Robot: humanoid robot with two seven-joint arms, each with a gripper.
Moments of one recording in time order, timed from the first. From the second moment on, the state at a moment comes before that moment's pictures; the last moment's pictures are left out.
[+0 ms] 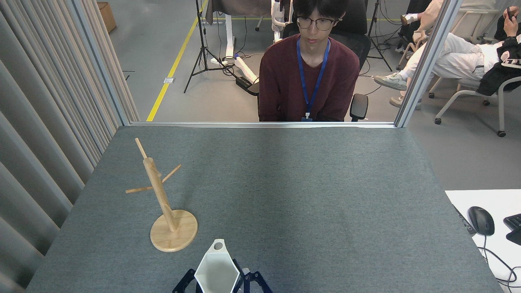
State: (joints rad) left arm 0.22 -0.03 -0.18 -1.53 -1.78 -0.31 0.44; right arm 0.16 0.21 0.60 -1.45 1.88 0.04 -0.42
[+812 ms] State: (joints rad) left arm 0.20 -0.03 -0.19 -1.53 -1.83 -0.28 0.44; right arm 0.16 0.21 0.61 -1.55 1.84 0.03 -0.45
